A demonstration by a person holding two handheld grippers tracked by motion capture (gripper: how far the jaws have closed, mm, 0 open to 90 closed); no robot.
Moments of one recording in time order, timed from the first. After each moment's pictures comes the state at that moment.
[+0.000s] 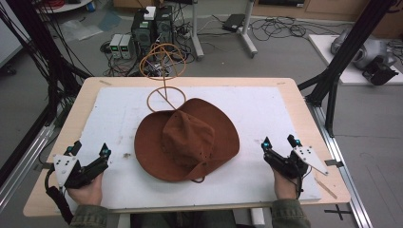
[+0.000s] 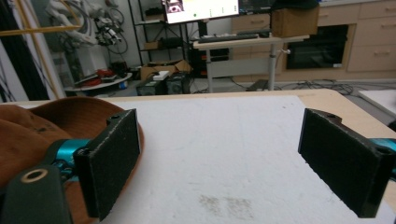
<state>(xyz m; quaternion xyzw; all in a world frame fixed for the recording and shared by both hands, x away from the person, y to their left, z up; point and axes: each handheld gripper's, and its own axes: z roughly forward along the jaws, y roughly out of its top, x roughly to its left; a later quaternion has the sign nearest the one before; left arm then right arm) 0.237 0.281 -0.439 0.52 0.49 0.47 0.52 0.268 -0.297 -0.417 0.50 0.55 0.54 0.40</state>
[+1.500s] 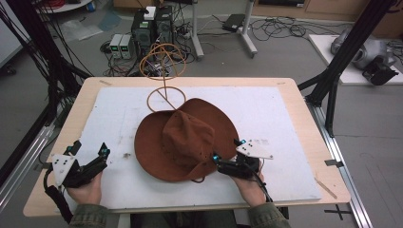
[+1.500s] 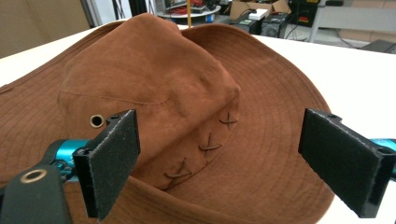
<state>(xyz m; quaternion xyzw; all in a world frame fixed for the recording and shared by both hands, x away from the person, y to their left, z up) 0.238 0.286 -0.440 0.51 0.50 0.46 0.53 0.278 -0.183 -0.422 0.40 0.71 0.51 0.26</state>
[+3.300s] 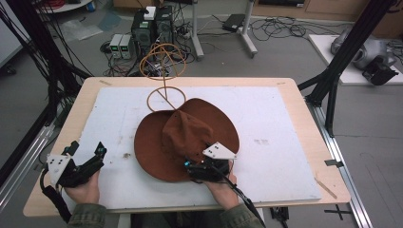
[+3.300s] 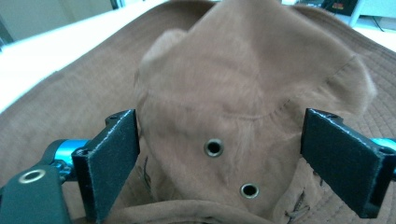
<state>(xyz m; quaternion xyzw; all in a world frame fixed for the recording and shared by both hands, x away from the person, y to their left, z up) 0.240 0.294 -0.443 0.50 0.52 0.45 0.54 0.277 -0.103 -0.436 0.38 0.75 0.49 0.23</state>
